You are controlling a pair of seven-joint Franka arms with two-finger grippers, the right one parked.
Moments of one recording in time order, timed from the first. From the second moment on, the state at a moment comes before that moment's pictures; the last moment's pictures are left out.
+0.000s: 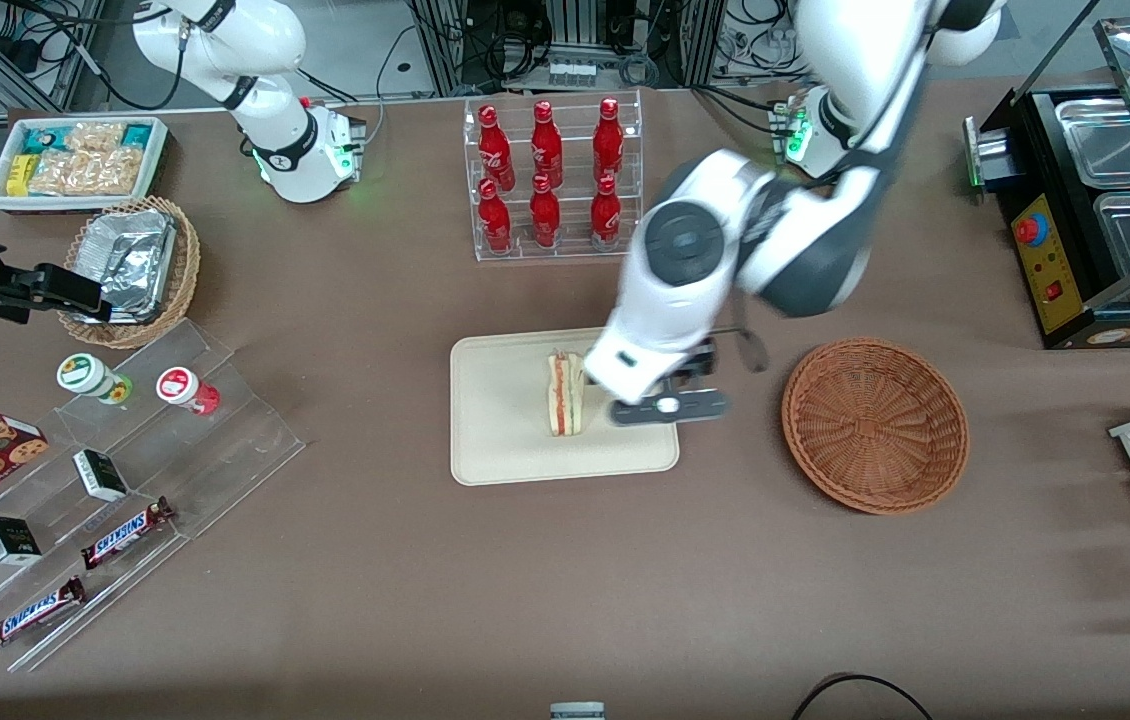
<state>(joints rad) -0.57 0.48 -0.02 -1.28 -0.02 1.73 -0.71</state>
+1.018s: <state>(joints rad) -0.16 0.10 -0.01 -1.56 0.02 1.58 -0.13</state>
